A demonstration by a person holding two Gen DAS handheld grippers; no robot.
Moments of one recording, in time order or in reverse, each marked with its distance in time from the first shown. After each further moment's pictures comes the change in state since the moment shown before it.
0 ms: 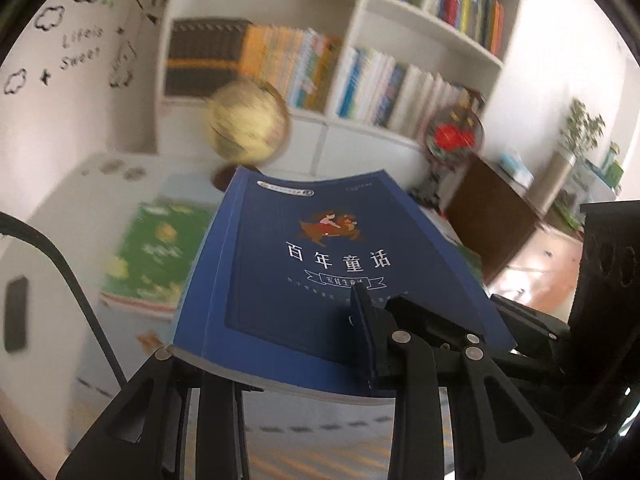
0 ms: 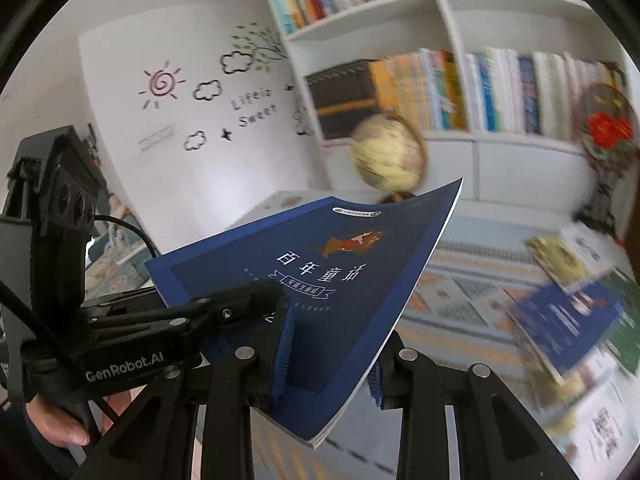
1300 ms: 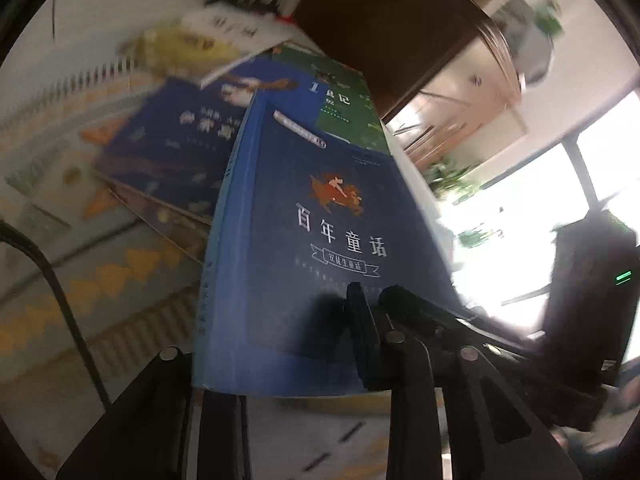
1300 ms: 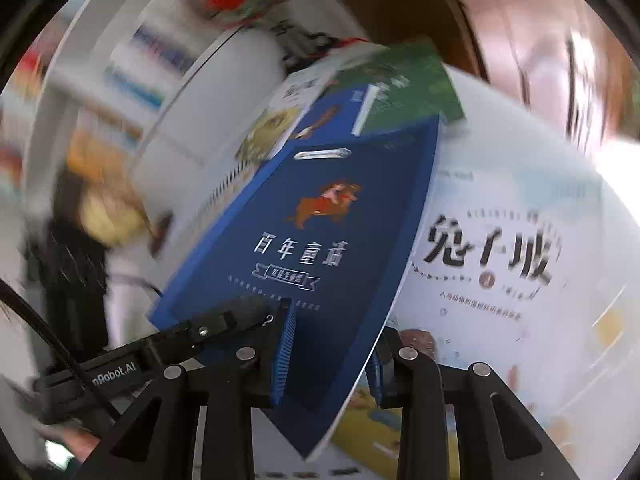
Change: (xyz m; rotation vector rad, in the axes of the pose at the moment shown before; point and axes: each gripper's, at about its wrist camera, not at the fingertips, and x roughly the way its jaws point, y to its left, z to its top) left arm 0.269 -0.235 -0.081 0.311 0.626 -0.484; right arm -0.058 -0.276 -0.147 0.829 0.071 -0.427
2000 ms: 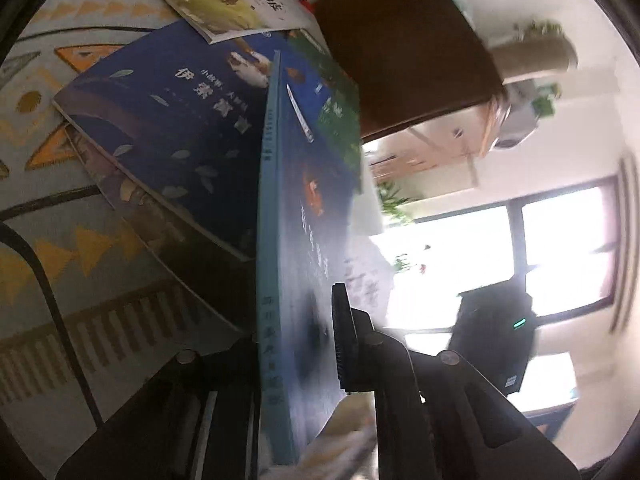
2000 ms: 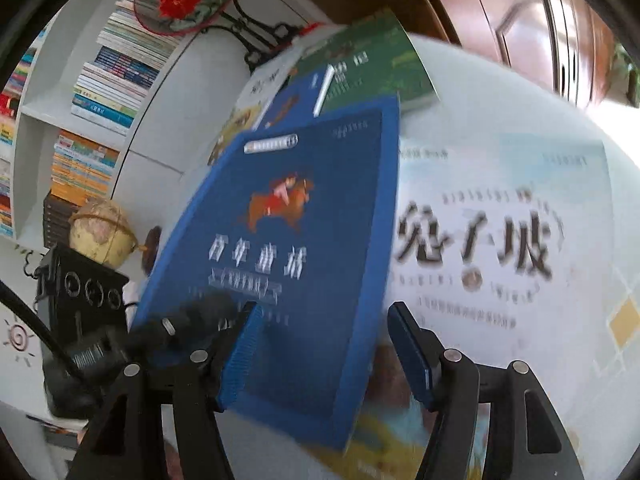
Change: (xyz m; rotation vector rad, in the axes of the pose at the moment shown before) left arm 0.034 0.061 0.024 -0.331 0.040 -0.391; right arm 0.024 -0.046 -0.002 0.204 0.061 0.061
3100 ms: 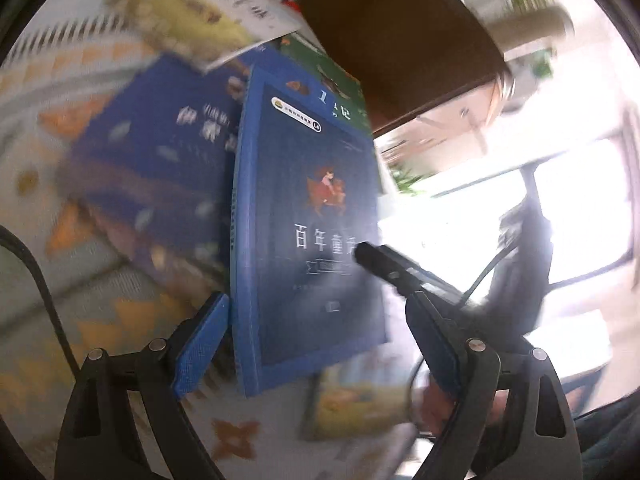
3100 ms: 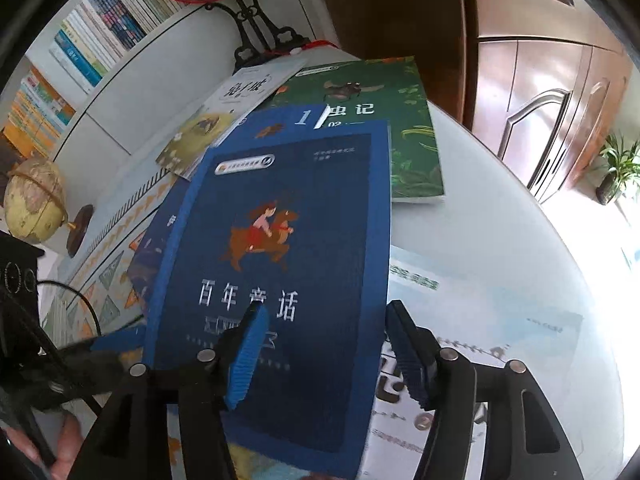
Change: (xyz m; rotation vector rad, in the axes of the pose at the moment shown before) left arm -0.022 0.016 0.015 0.118 0.043 0.067; right arm 0.029 0.031 0.049 -0.258 -0.074 -0.305
